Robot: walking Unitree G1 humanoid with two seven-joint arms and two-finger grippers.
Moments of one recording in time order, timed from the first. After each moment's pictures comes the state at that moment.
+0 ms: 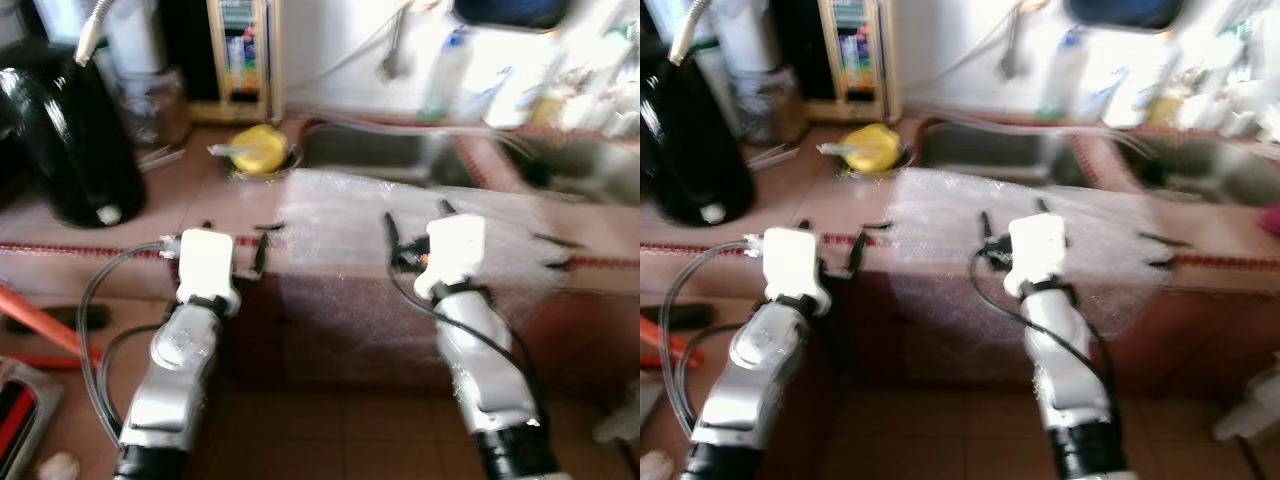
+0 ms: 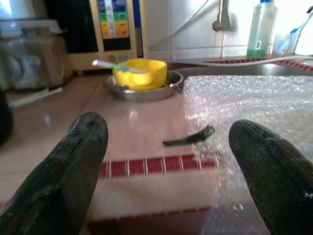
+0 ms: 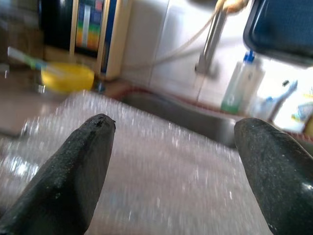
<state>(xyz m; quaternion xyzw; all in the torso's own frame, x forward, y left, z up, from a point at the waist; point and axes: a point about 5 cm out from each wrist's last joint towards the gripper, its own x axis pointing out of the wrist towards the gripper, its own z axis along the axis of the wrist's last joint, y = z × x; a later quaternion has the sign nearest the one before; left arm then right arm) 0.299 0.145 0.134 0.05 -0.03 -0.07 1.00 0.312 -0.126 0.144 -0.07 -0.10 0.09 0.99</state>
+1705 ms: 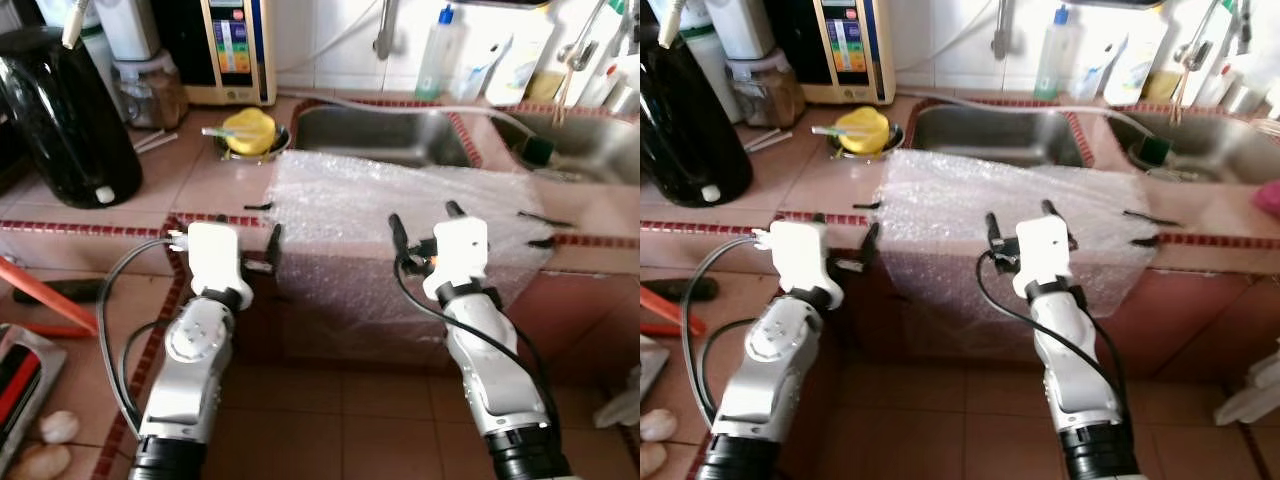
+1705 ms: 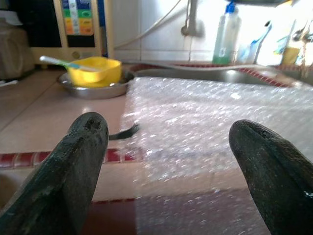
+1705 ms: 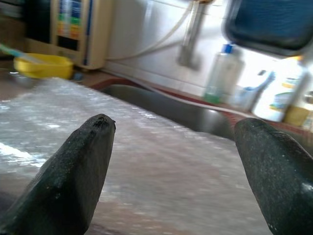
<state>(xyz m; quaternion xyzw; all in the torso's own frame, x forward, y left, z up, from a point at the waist) 0.303 0.123 0.140 0.00 -0.05 -0.10 0.99 0.314 -0.142 0.150 -0.09 -0.11 0.06 0.99</state>
